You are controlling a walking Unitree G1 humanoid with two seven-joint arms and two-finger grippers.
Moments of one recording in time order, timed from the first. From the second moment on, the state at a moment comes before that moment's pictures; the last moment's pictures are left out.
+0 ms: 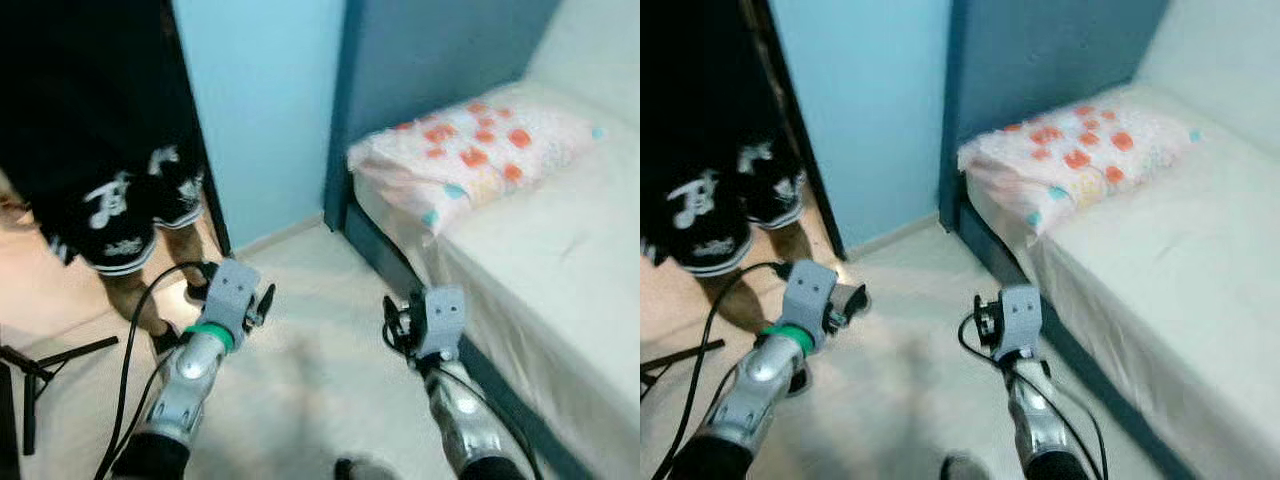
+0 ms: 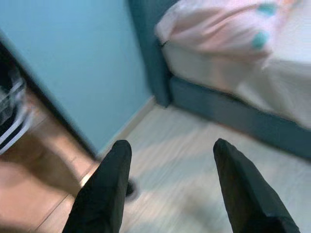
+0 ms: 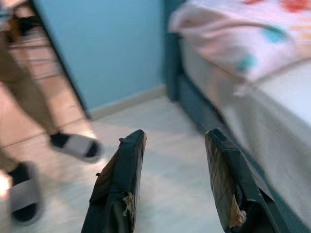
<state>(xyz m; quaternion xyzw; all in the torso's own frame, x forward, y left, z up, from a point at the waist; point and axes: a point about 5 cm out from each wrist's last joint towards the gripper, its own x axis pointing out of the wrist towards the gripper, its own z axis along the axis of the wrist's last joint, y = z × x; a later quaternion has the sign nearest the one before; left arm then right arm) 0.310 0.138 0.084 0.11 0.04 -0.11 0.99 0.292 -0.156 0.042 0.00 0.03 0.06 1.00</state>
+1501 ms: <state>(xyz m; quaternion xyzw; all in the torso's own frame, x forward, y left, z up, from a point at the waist) 0.312 0.162 0.077 0.15 0.05 -0.02 0.99 0.303 -0.139 0.054 0.01 0.01 0.10 0.99</state>
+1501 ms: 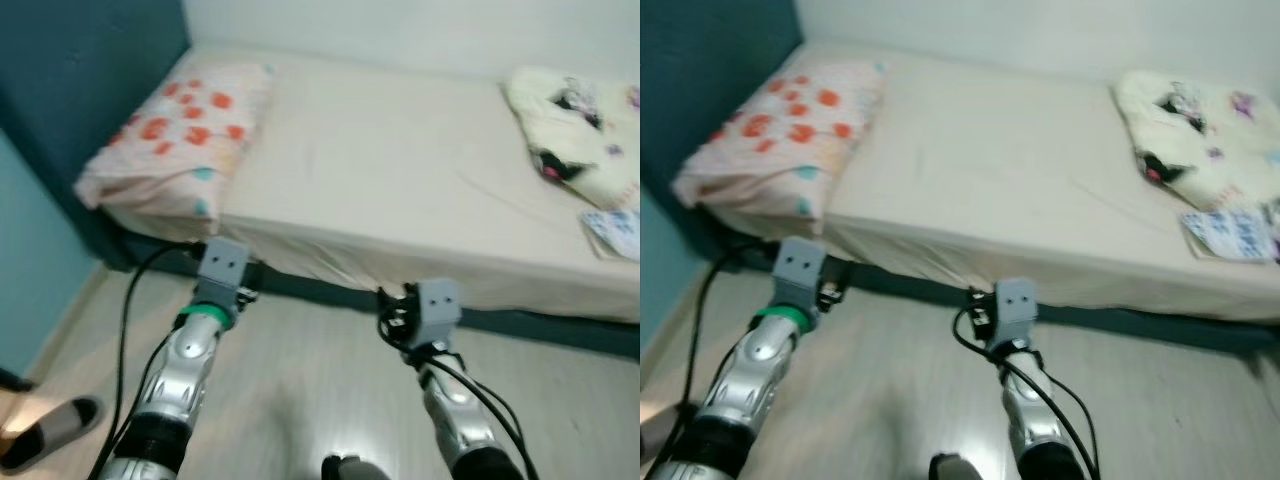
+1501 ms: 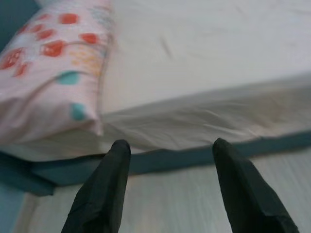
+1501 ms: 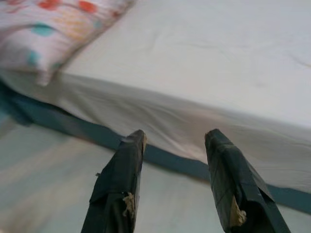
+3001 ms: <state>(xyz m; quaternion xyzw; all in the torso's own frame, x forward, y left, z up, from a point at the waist) 0.320 0.159 0.097 0.15 0.00 -0.01 0.99 0.322 -0.118 0.071 0.00 -0.02 0.14 0.99</state>
